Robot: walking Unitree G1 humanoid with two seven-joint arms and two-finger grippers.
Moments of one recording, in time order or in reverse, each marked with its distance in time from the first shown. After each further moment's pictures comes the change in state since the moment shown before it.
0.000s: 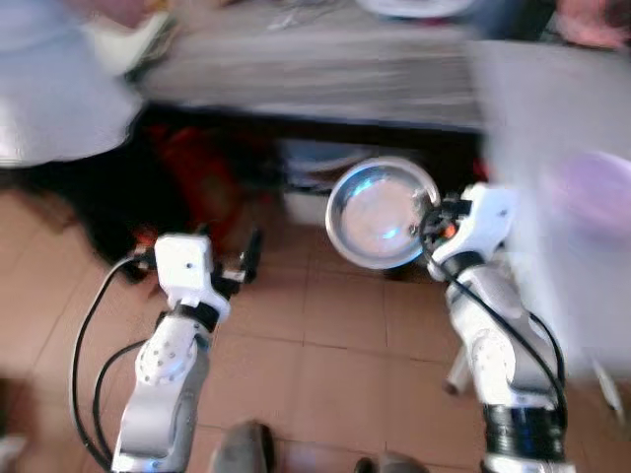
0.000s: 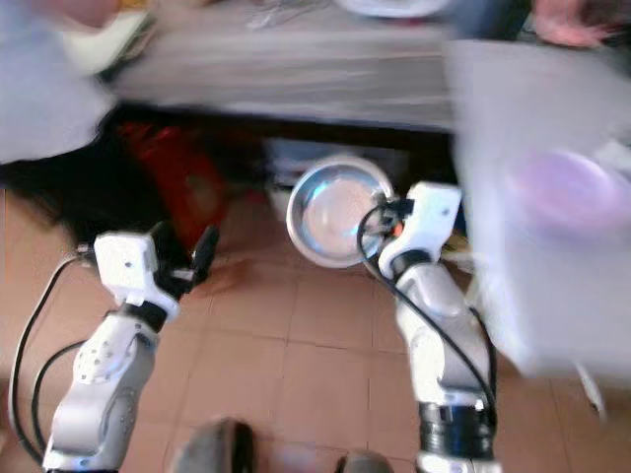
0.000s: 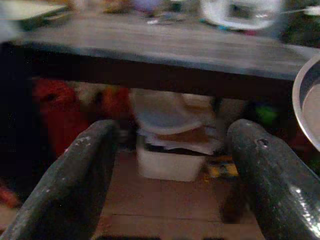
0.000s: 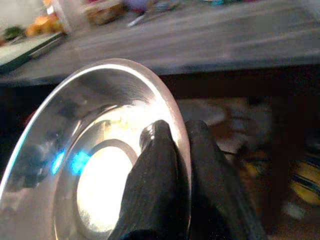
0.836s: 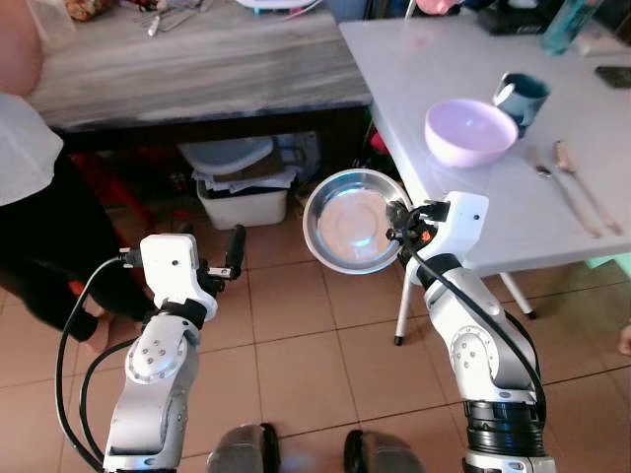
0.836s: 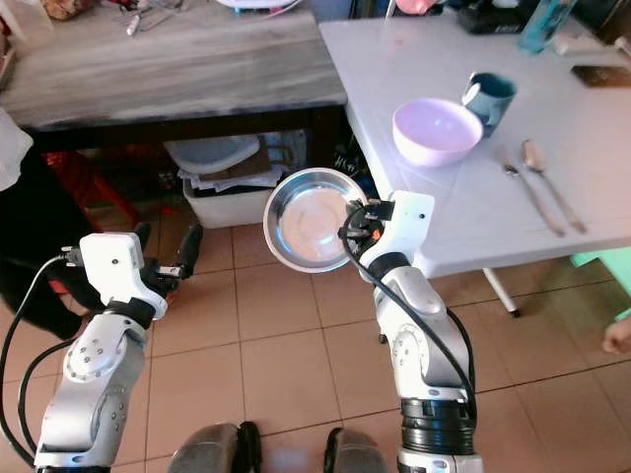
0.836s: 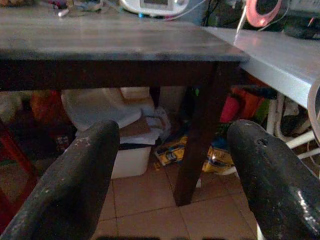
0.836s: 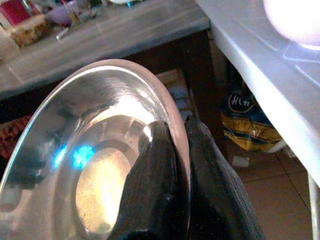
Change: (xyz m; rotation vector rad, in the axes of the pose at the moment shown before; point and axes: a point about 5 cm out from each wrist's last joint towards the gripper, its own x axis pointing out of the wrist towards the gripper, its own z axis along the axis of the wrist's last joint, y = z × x) left arm -0.001 0.010 -0.001 0.012 0.014 0.065; right arm 0.004 0.012 -0.014 0.088 0.084 0.048
